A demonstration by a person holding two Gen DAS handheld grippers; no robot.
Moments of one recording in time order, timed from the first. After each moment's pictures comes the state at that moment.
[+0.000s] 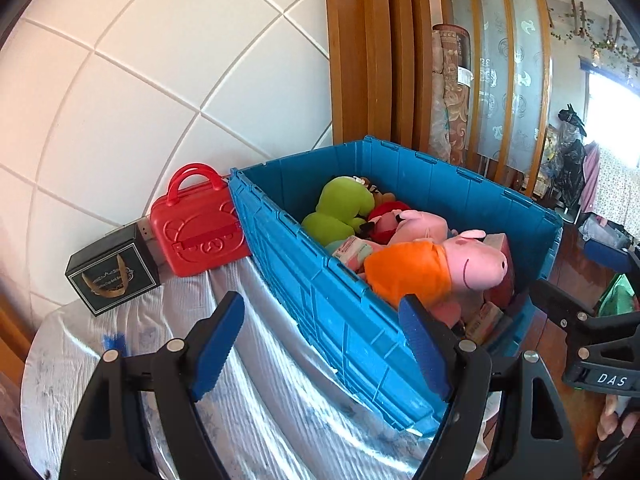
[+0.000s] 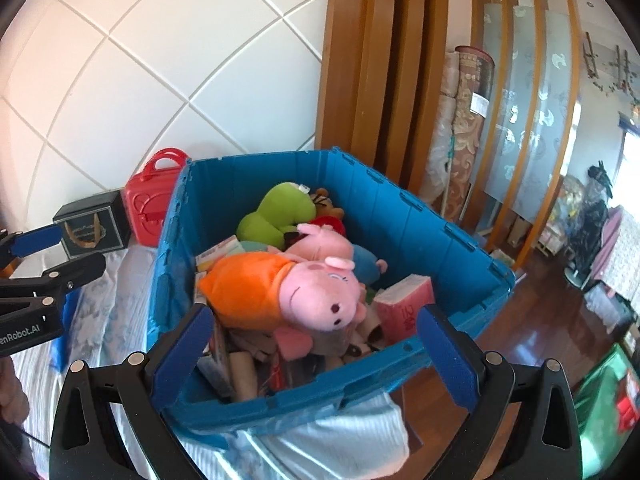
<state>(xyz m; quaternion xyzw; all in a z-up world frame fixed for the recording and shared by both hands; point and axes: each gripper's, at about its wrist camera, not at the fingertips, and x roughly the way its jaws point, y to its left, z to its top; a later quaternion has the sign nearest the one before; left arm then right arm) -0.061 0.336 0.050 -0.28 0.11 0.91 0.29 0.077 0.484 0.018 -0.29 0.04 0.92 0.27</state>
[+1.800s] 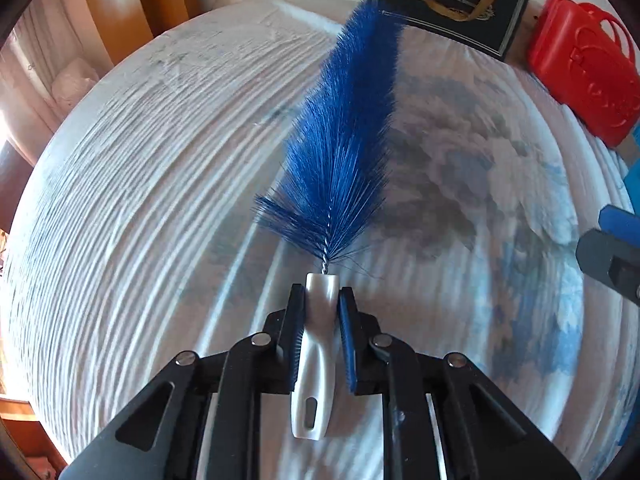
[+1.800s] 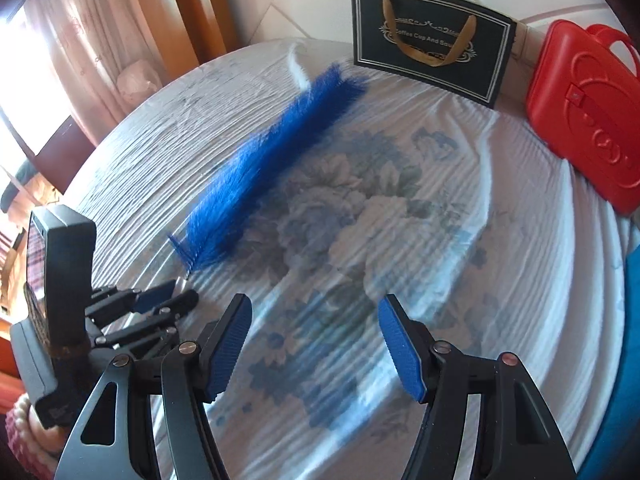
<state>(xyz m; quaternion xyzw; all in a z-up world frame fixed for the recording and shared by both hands) -0.207 -0.042 -0.286 -0.54 -0.09 0.83 -0.13 -0.256 0.132 -0.261 -0.51 -0.07 0.83 -0.23</state>
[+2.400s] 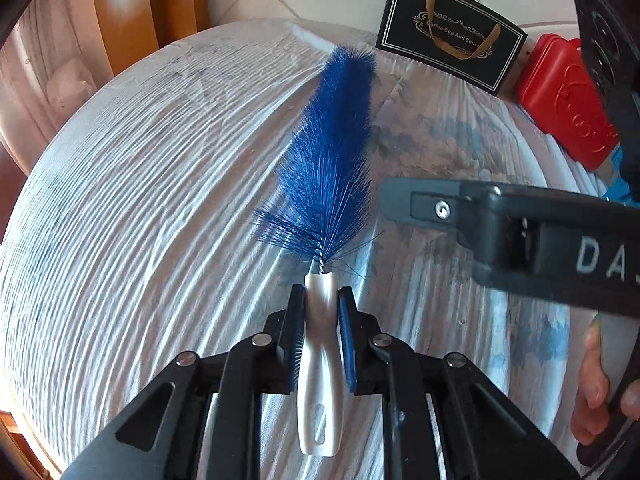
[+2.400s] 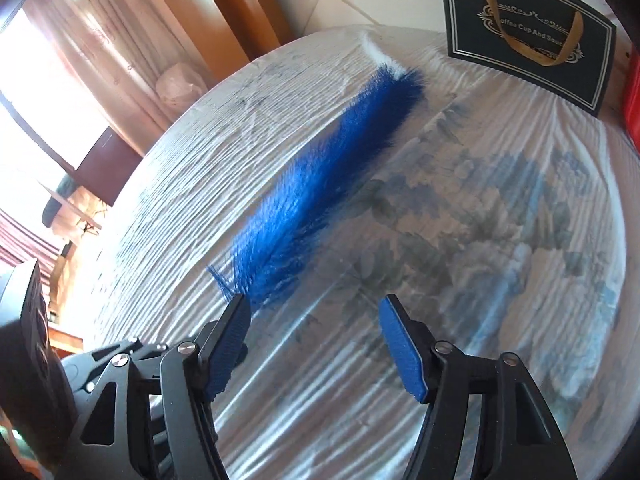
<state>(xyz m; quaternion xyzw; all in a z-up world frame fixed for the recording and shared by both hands) -0.182 -0.085 -0.271 -0.51 -0.12 0.85 -0.09 -0.294 0.018 -0.285 -0.53 -0.01 0.79 -0.31</state>
